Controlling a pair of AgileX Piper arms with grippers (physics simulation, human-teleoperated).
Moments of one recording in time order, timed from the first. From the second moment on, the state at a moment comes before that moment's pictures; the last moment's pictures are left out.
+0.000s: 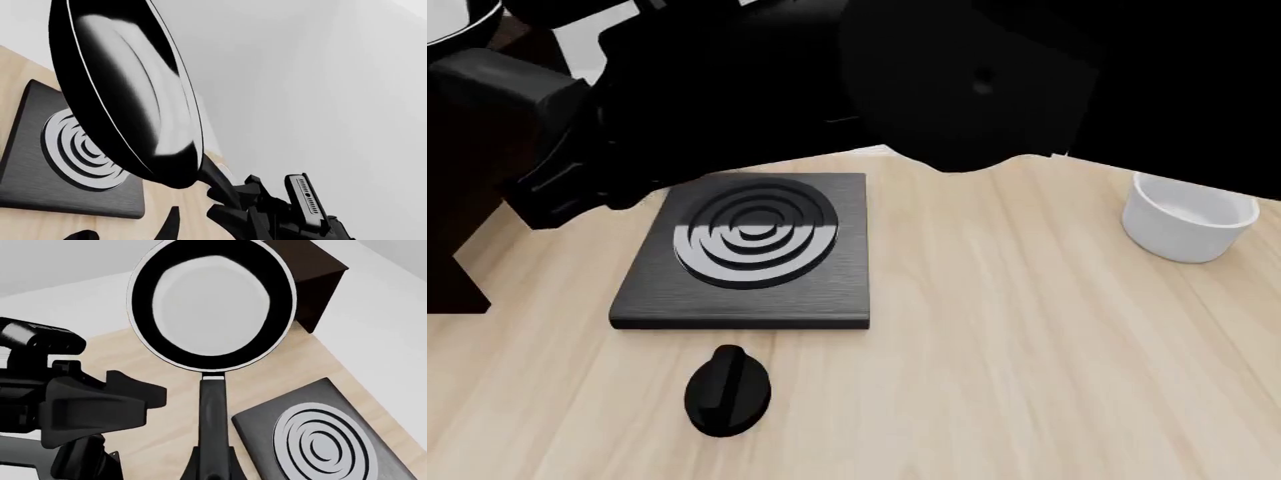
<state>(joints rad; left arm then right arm) -0.46 0.32 -0.67 0.42 -0.90 1.15 1.58 -1.50 0.40 -0.03</state>
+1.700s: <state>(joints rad) -0.47 0.31 -0.64 0.40 -0.93 1.29 1.62 -1.54 0.37 0.05</state>
